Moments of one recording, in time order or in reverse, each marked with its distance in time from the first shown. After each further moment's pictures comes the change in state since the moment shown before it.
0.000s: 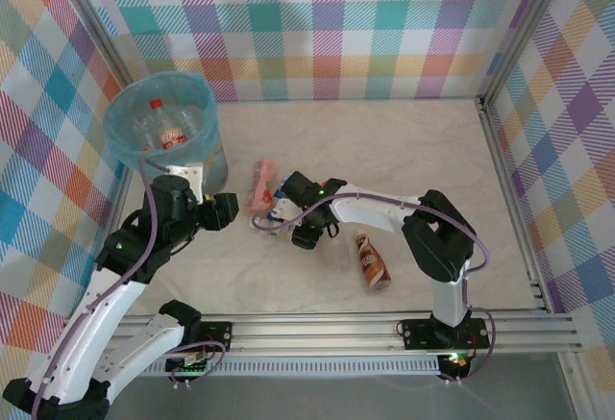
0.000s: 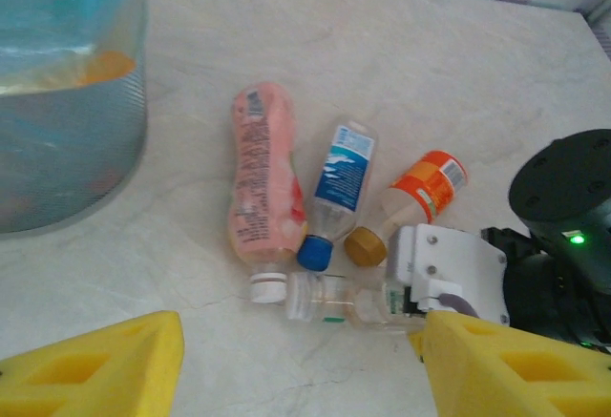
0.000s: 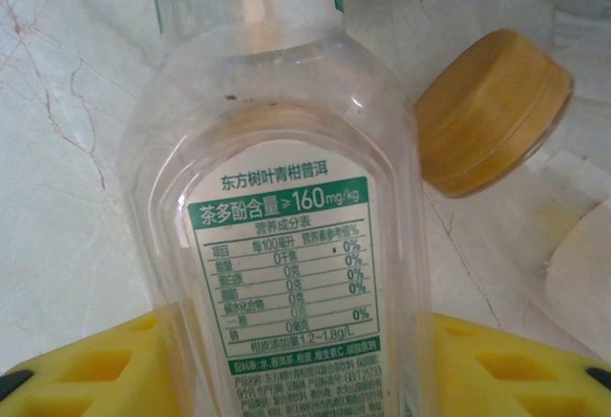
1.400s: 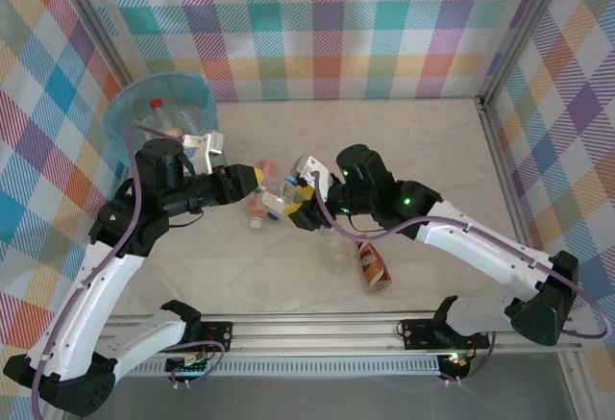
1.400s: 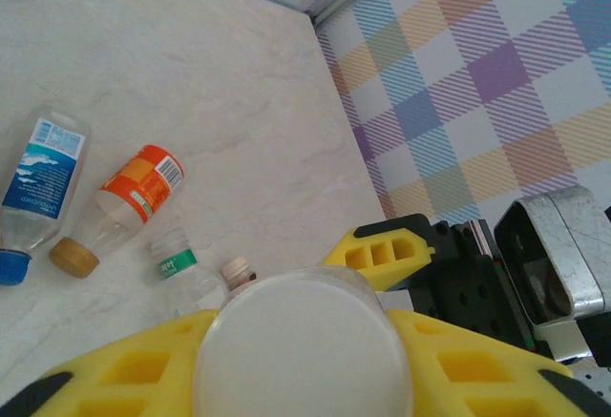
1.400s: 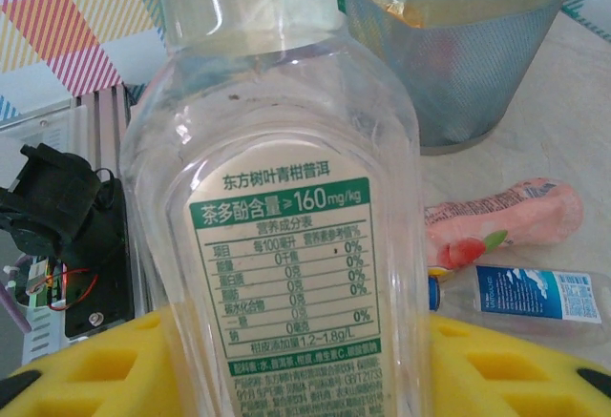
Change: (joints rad) left arm 0.000 0.201 0.277 0.065 0.520 -0.265; right arm 0.000 -0.621 -0.128 0.253 -0.319 0.267
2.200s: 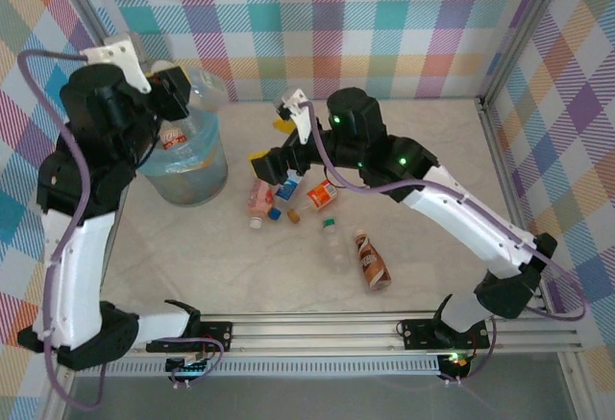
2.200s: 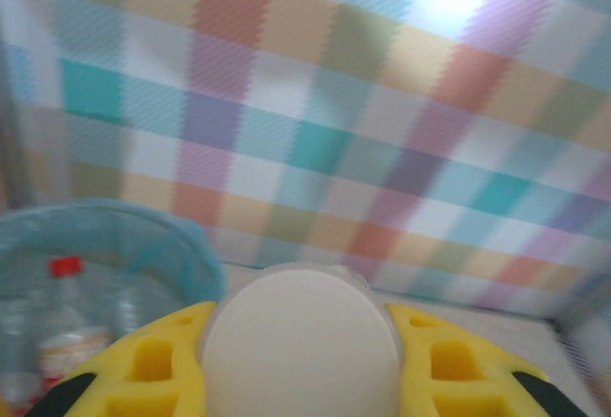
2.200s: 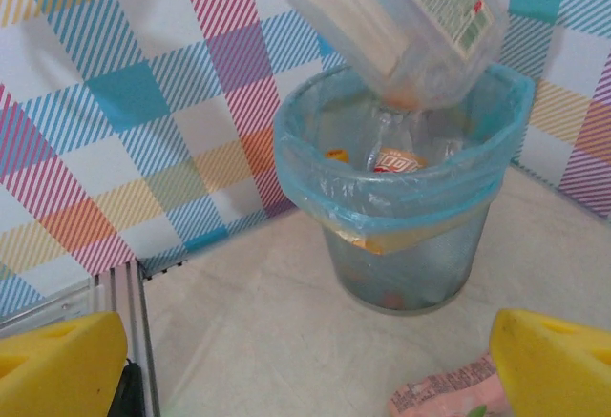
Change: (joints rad) left arm 0.113 0.367 0.812 -0.189 -0.739 0.305; right arm 0.000 0.268 0.597 -0.095 0.045 0.177
